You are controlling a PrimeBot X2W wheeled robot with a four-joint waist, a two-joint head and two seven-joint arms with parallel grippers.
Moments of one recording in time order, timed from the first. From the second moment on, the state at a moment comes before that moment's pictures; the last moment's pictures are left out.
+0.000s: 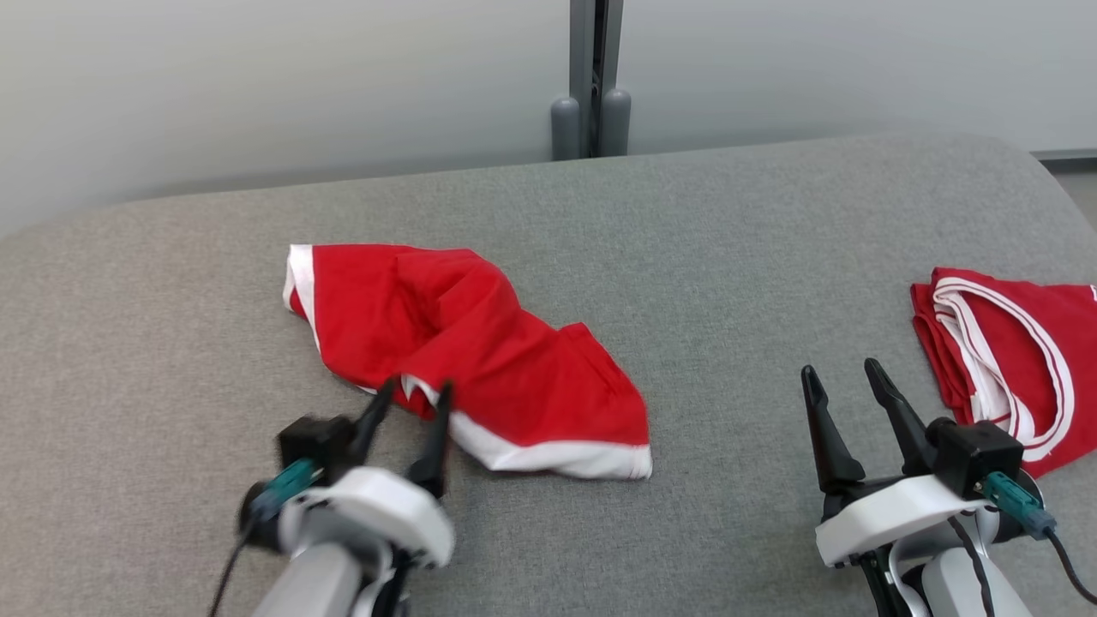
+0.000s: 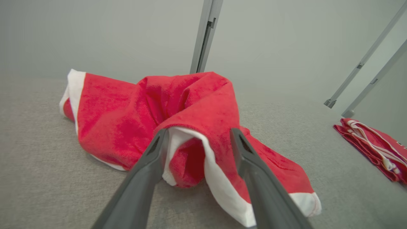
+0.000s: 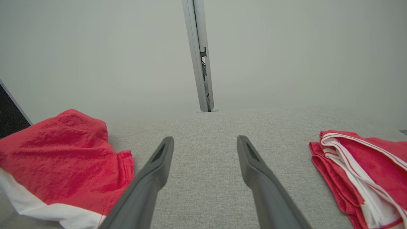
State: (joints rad) left arm -0.35 0.06 -0.46 0.58 -0.55 0.03 -0.26; right arm -0.21 -0.05 0.11 0.39 0.22 0.13 -0.26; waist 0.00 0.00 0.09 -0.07
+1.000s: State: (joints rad) left arm 0.05 0.05 0.05 0.39 -0.22 -0.03 -0.26; right arm -0.09 -0.05 0.17 0.44 0.23 0.13 -0.26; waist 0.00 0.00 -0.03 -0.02
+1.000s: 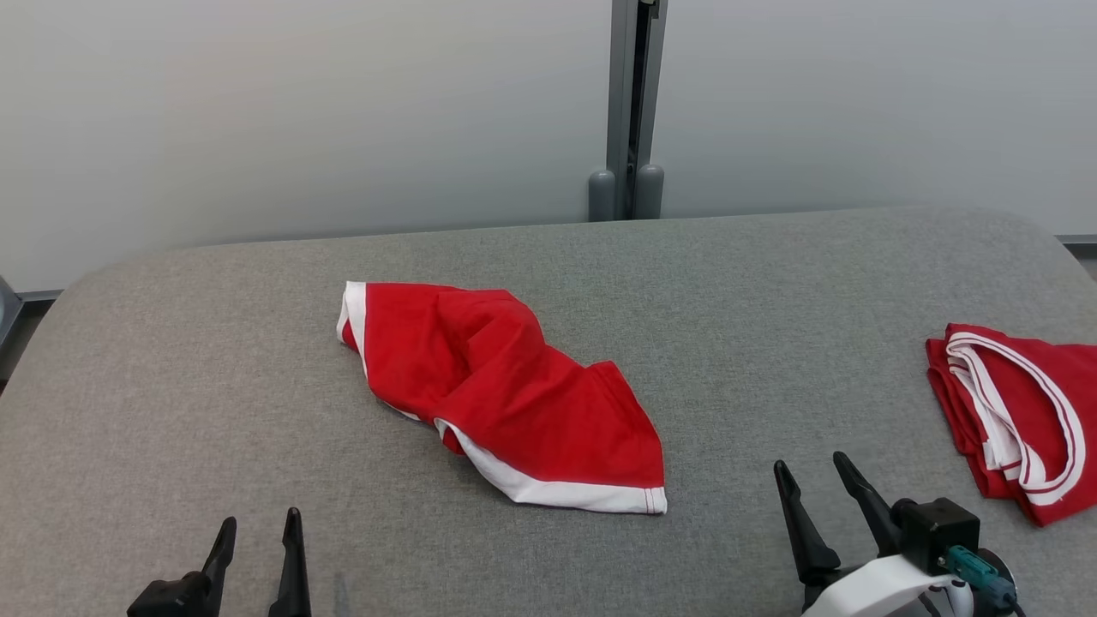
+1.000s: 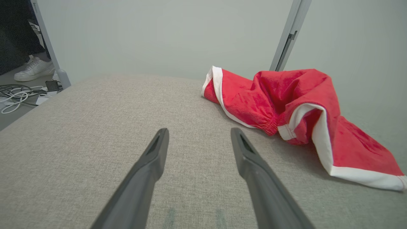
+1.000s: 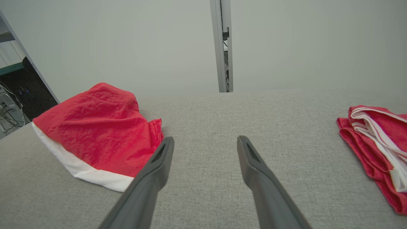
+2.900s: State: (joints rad) left arm 0.02 0.05 -0.14 0.44 -0.31 -0.05 -0.26; right arm -0.61 -0.05 0.67 0.28 0.47 0.13 -0.26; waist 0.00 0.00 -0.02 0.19
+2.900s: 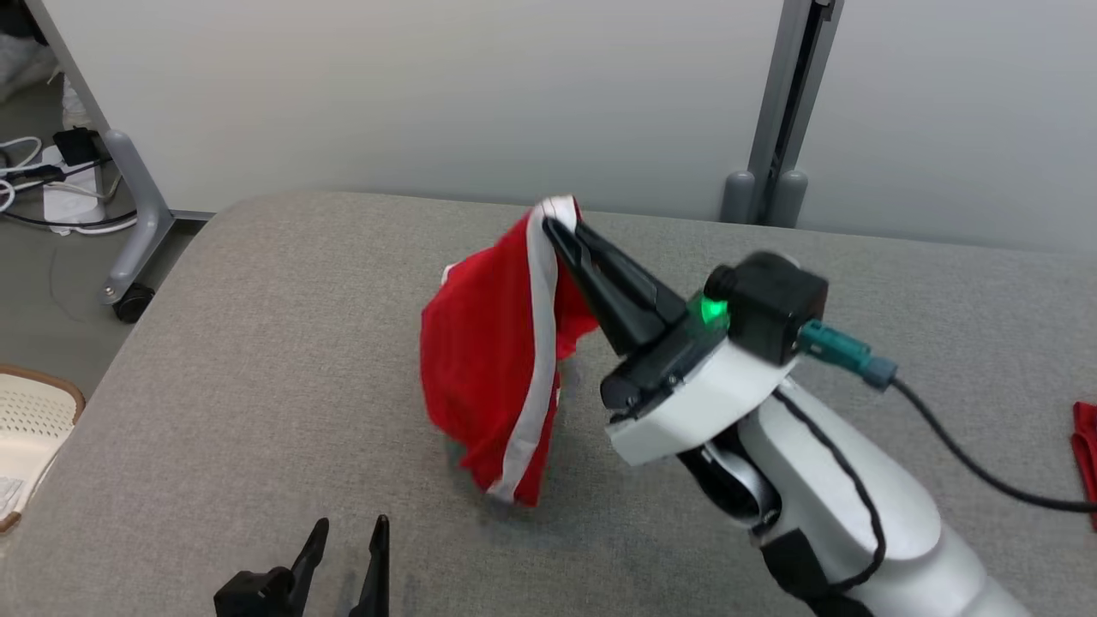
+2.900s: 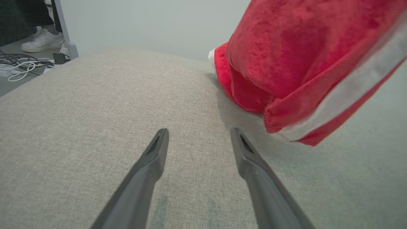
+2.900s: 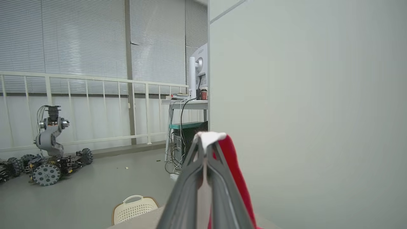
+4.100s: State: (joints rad) left arm -0.05 0.05 -0.29 0.40 -0.34 -0.08 -0.26; right arm -0.45 -0.10 0.03 0.75 0.07 0.13 -0.26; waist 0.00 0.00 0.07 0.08
